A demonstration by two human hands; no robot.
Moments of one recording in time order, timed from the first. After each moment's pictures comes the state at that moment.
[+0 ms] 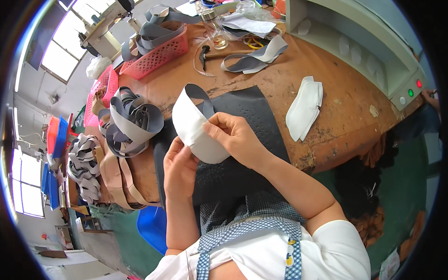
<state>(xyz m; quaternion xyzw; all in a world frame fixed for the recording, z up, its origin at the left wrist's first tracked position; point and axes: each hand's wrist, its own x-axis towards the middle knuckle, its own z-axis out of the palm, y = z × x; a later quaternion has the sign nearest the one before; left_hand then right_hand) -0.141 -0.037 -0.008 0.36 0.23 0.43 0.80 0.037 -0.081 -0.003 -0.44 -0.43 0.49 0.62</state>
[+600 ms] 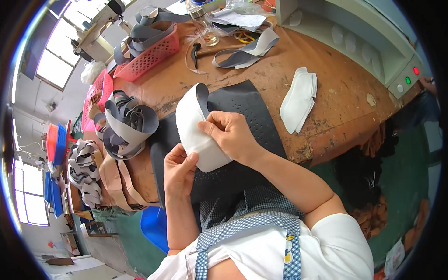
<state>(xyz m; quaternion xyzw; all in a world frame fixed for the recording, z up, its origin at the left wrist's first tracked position) -0.139 -0.041 -0.017 0.45 0.27 0.38 0.77 0.041 -0.079 -0.014 -0.51 -0.45 0.39 0.62</state>
